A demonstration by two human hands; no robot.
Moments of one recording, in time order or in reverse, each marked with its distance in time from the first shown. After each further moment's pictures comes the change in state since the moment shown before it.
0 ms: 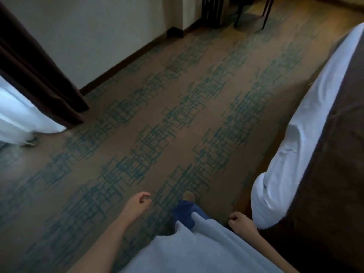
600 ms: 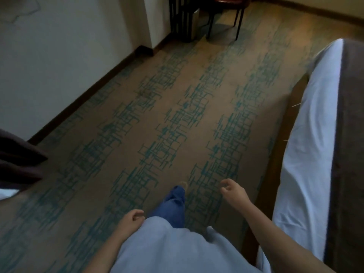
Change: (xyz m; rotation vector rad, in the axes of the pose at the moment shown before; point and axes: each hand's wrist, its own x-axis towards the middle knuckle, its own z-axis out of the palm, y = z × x) left_hand 0.288 0.225 -0.066 0.042 -0.134 -0.072; right_hand 0.221 -0.230 -0.291 0.295 0.190 -0.077
